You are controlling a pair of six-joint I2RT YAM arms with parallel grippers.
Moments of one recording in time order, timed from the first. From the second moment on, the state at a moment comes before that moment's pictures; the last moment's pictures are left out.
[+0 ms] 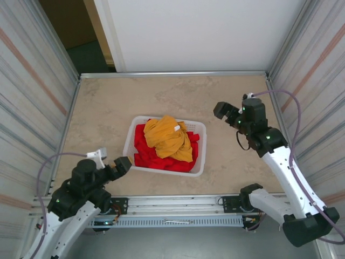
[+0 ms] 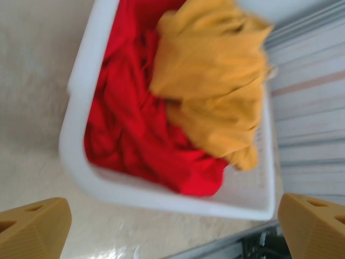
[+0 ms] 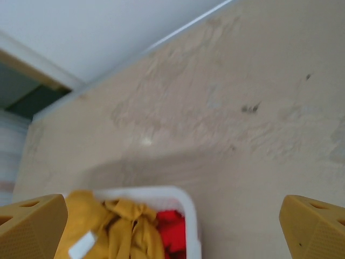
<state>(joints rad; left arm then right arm) -0.55 0.12 0.50 -0.95 0.14 -0.96 0.37 0.95 1.02 -0.64 0.08 0.71</state>
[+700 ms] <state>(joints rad) -0.78 1.42 0.84 -0.18 0.17 -0.84 0.66 1.01 1.04 -0.82 0.24 0.73</state>
